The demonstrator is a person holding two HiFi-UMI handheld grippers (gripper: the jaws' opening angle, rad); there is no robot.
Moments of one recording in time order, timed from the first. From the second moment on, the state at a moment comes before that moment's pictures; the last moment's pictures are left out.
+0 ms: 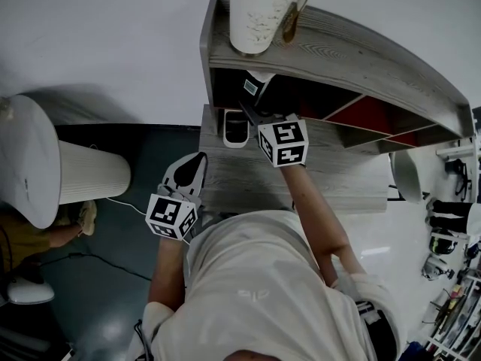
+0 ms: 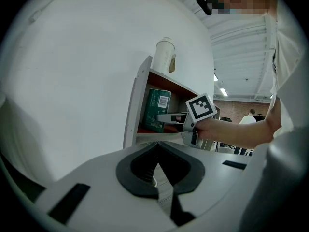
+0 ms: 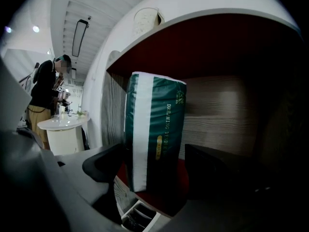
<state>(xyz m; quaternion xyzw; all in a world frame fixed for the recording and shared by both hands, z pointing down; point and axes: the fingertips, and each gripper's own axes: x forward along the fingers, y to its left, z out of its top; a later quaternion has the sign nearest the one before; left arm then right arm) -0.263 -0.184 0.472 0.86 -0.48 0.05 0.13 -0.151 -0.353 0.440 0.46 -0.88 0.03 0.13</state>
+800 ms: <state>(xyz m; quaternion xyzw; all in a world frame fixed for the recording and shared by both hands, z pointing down) -0.166 -0.182 0.474 0.90 -0.42 0.06 0.13 -0.036 -0.244 0.442 0.48 -0.87 0.07 0.09</state>
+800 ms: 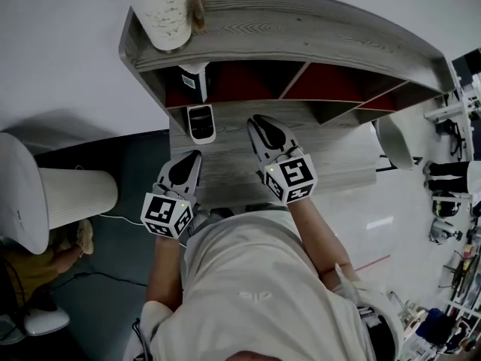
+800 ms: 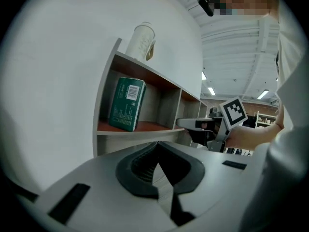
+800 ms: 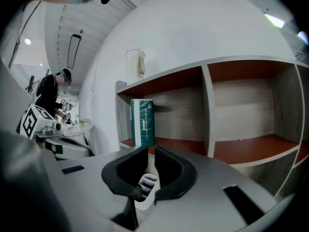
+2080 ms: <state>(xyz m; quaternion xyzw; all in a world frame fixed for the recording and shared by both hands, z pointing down) -0.052 -0.180 0.467 0.93 -0.34 0.07 0.12 0.073 -0.167 0.457 0.47 -0.88 0.11 0.06</state>
